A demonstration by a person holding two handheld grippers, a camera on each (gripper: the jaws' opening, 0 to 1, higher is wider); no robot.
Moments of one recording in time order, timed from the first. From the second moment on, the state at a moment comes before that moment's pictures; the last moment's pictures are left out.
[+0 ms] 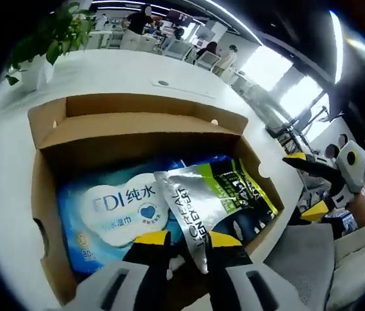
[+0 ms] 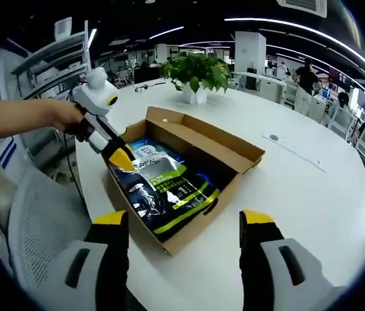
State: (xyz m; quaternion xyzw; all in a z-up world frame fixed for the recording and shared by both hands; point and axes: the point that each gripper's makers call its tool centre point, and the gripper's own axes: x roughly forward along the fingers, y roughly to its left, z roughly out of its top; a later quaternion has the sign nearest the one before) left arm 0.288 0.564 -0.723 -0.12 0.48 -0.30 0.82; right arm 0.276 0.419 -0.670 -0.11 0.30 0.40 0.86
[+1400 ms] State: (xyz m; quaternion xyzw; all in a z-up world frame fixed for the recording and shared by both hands) left arm 0.288 0.589 -0.705 -0.17 0.46 -0.28 0.83; right arm 0.267 0.481 -0.697 -0.02 0.40 0.45 0.80
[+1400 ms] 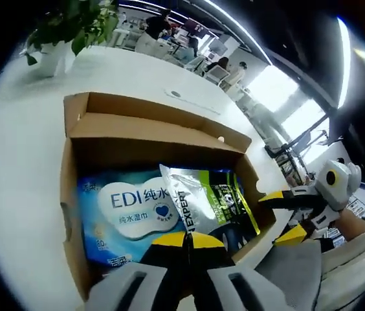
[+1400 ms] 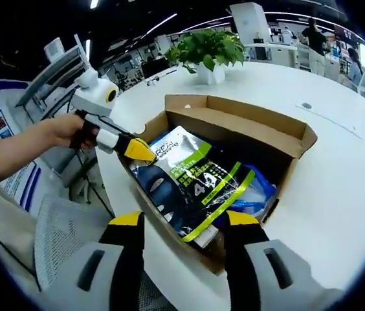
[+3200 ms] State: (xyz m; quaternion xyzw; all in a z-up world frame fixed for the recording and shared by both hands) left arm 0.291 0.596 -0.690 -0.16 0.42 -0.27 0.85; right arm 0.289 0.493 -0.704 0.01 0.43 0.41 0.81
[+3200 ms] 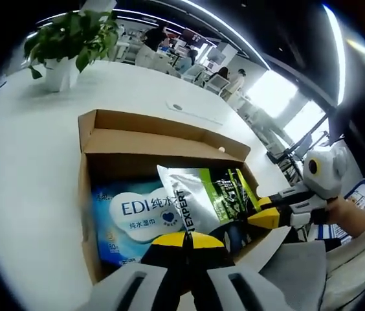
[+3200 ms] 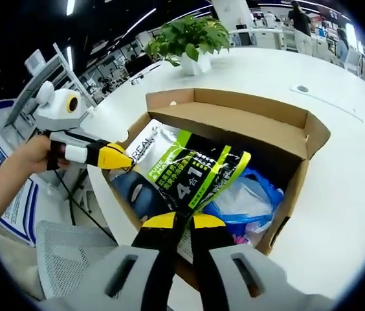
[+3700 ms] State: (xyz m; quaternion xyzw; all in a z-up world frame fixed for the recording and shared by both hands) left arm 0.294 0.557 -0.678 -0.12 0.42 -0.29 0.85; right arm 0.294 0.453 -0.678 0.04 0.41 0.36 0.83
